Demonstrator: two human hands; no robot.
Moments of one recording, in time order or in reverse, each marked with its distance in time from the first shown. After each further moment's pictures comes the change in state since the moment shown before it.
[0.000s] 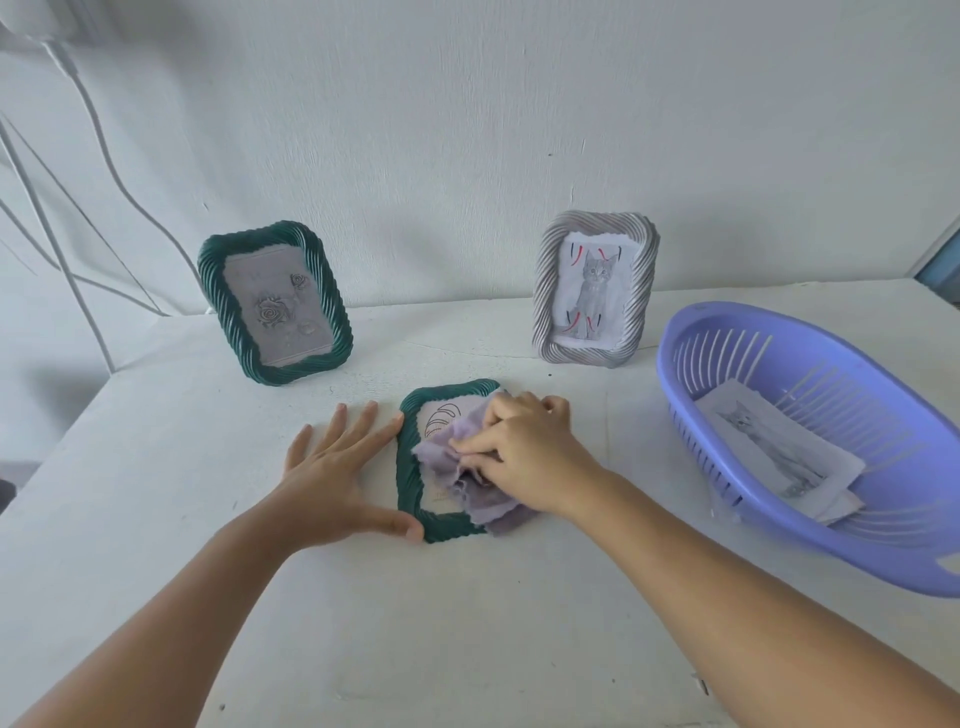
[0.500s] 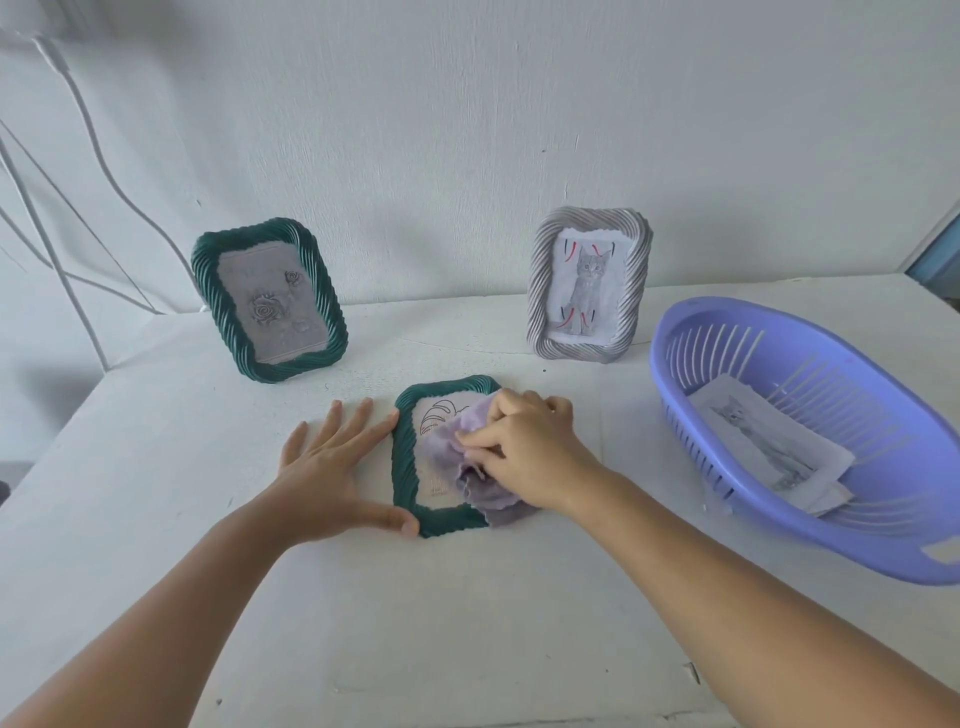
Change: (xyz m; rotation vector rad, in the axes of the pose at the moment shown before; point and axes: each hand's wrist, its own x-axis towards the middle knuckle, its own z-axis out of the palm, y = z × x) left_hand 0.000 0.000 -0.001 -0.001 -0.009 -0.006; right_hand -0.006 0.002 0.001 -0.002 0.004 0.045
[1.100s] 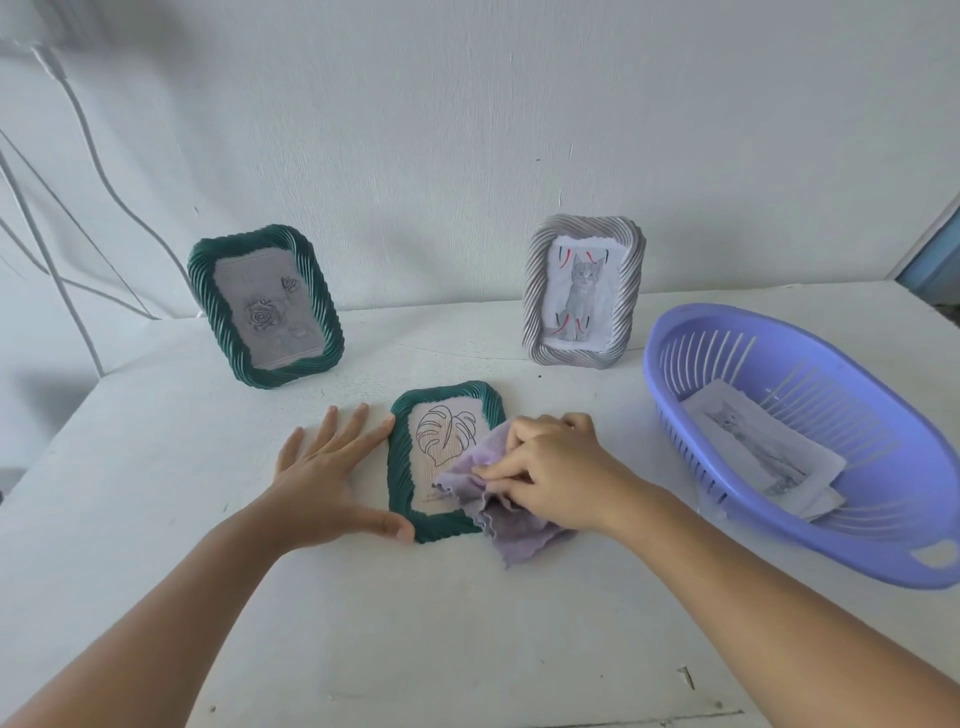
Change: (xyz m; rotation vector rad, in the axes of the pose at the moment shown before) left_hand 0.004 -0.006 0.006 -0.002 0.028 0.008; right_hand -0.025 0.024 -0.010 0.057 -0.071 -0.039
